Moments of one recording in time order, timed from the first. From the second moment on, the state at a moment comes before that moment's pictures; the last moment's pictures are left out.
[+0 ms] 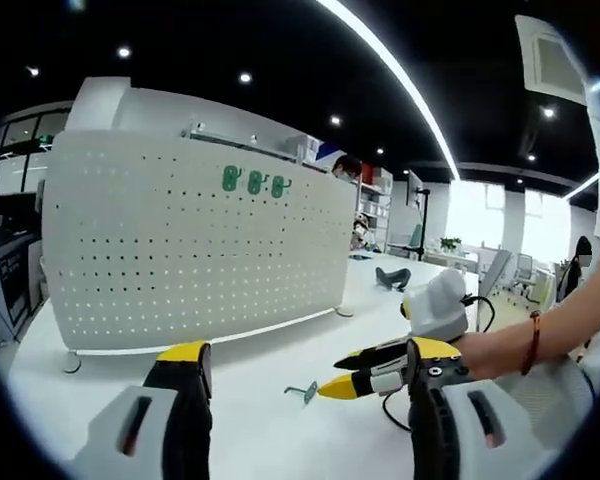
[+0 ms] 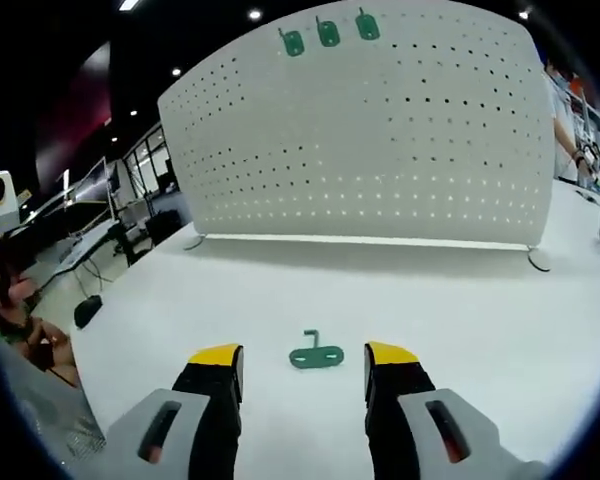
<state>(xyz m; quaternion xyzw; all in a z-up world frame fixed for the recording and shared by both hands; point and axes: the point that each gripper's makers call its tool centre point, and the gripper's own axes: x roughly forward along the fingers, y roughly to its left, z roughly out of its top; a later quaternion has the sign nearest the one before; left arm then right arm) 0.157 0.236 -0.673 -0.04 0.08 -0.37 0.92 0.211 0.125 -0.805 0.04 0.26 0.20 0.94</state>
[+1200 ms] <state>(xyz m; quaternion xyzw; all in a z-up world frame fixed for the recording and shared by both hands) 0.162 0.256 -0.698 -0.07 0.11 -0.33 0.93 0.231 0.133 -0.846 0.03 0.31 0.15 0.94</state>
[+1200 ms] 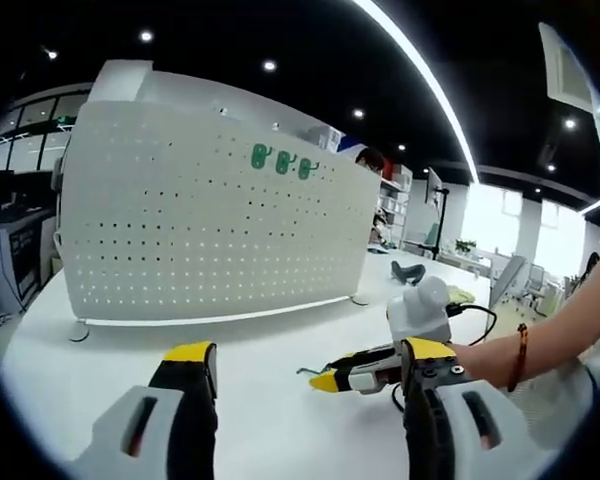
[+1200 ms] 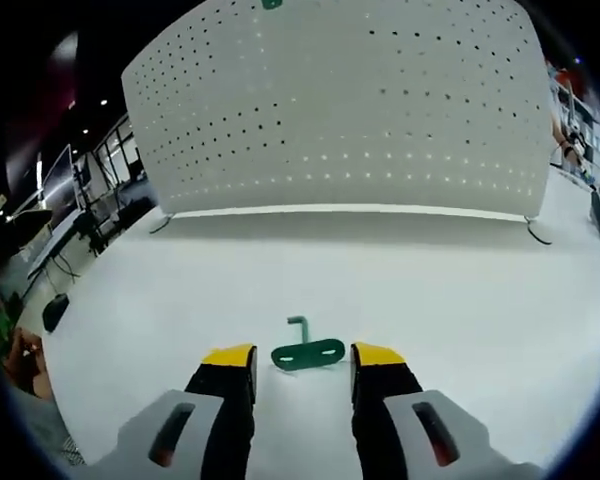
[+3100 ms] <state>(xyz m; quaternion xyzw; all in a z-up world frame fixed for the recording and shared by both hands) 0.129 0.260 -0.684 -0.05 0.10 -0.33 0.94 0.191 0.145 -0.798 0.22 0.31 0.22 0.90</state>
